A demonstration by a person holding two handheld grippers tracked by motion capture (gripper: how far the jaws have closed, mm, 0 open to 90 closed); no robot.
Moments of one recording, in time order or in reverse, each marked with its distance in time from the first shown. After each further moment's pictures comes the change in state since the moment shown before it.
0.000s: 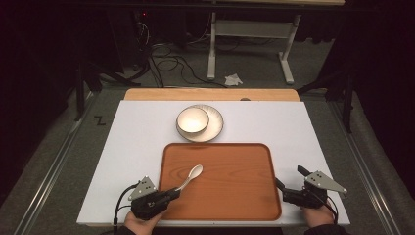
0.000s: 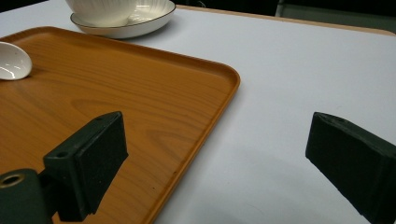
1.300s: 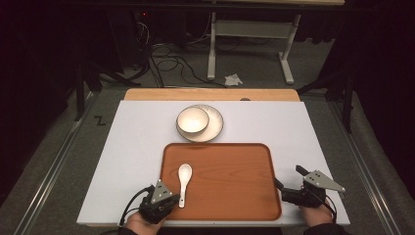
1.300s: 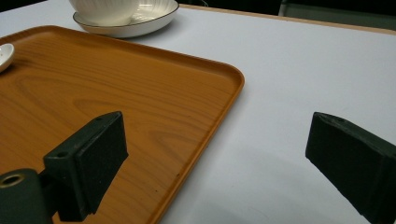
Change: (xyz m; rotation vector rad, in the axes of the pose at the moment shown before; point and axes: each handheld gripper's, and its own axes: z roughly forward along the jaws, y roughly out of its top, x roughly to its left) left arm -0.020 -0.002 0.020 0.262 0.188 0.141; right arm 0.001 0.001 0.003 0.004 0.010 -0.002
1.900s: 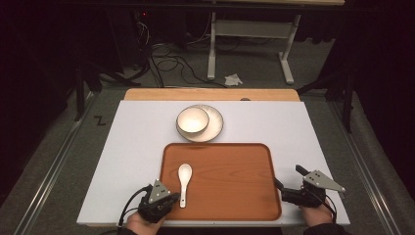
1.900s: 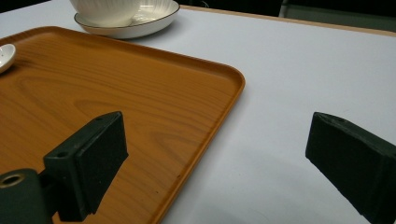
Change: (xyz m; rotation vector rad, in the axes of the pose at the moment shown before) left arm 0.007 0.000 -0.006 -0.063 0.012 -0.052; right arm 0.000 0.001 0.000 -0.004 0.002 -0.005
